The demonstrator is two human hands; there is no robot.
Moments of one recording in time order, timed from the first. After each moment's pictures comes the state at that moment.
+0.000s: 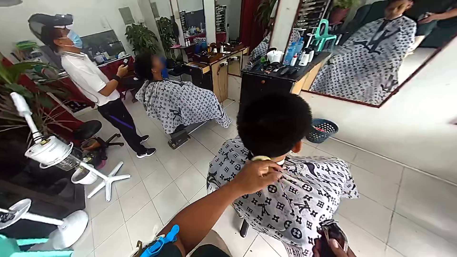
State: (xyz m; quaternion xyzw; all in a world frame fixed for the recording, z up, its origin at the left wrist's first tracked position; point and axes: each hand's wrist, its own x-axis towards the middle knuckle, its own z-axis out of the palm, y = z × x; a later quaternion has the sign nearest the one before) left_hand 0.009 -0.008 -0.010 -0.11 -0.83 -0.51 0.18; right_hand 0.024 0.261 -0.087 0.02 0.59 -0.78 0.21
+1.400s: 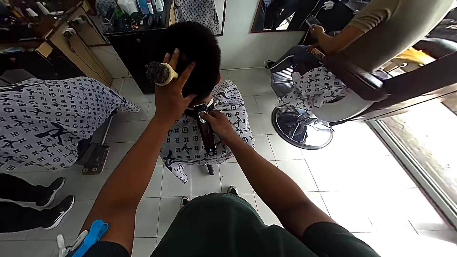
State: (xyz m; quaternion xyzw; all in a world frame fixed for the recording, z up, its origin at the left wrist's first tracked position) left_hand -0.082 -0.106 0.027 -0.27 -0.89 -0.18 0.33; right_hand -0.013 0.072 -0.047 0.02 0.75 -0.65 0.06
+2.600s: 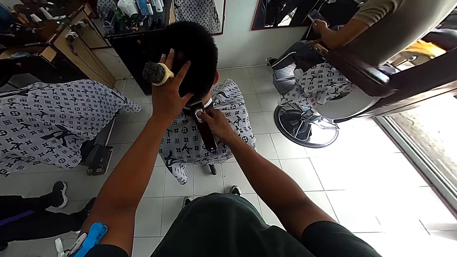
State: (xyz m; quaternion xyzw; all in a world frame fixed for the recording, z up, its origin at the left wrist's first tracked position) left_hand -0.081 -0.106 0.031 -0.26 -0.89 -0.18 0.32; right_hand -0.028 0.071 -0.052 -0.02 0.76 -0.64 0.05
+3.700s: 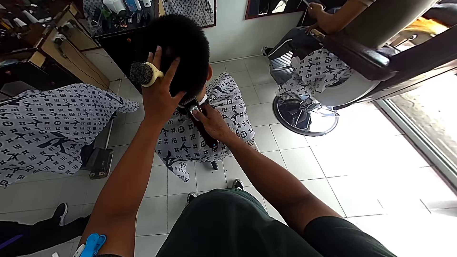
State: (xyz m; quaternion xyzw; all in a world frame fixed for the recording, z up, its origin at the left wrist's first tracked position) left_hand -0.082 -0.107 0.031 -0.25 -0.90 -0.17 0.30; right_hand -0.017 0.071 -0.039 -0.03 0.80 -0.59 0.05
